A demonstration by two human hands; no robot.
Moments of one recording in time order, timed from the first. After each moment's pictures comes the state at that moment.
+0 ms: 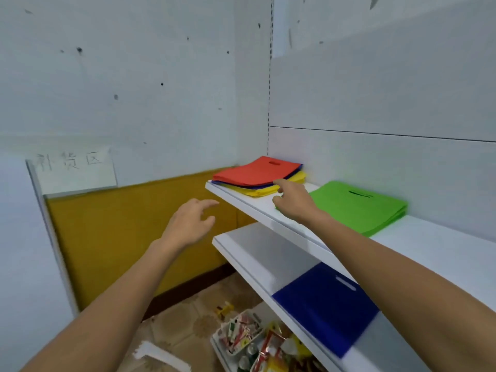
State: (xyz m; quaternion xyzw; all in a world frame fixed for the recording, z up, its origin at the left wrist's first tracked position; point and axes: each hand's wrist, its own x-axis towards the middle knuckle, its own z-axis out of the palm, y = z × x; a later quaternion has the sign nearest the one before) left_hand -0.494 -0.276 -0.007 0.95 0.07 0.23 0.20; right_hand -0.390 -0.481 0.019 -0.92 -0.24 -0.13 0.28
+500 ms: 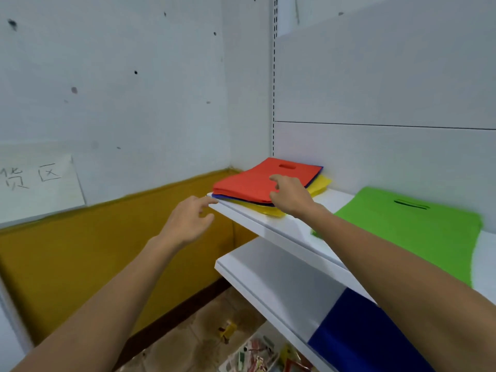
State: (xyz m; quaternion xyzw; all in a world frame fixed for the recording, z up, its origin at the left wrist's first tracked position) left_hand -0.328 -0.143 -0.004 0.95 0.02 0.21 0.22; right_hand -0.238 -0.351 0.016 -0.94 -0.19 -0.14 0.26
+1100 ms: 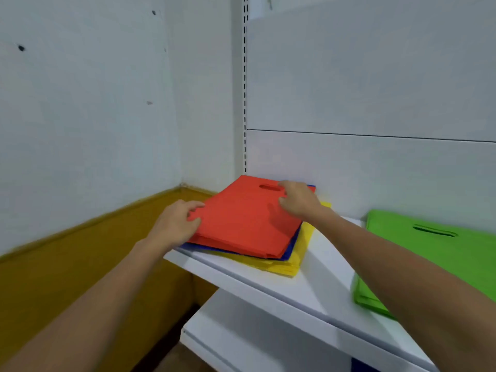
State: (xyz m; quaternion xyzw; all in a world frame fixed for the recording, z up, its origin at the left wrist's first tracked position) left_hand -0.069 -0.075 -0.016 0.94 -0.09 0.17 0.26; right_hand -0.051 -0.337 0.016 -0.97 -0.04 -0.16 0.19
